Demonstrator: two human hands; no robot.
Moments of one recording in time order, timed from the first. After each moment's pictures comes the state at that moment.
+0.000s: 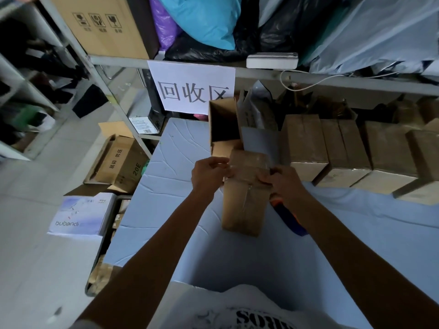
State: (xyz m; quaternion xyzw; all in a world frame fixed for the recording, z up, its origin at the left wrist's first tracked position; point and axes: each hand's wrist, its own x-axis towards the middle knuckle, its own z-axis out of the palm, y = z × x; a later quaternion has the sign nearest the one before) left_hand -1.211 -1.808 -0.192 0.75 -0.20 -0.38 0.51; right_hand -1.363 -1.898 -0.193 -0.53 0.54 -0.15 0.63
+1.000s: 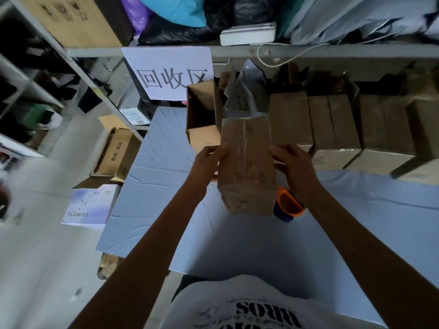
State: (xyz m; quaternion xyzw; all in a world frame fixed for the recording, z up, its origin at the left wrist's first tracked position) left_hand -1.263 -1.844 -0.208 0.71 -0.18 -0.46 0.51; right_hand -1.439 -1.942 -0.221 -0.50 0.41 -0.32 0.69
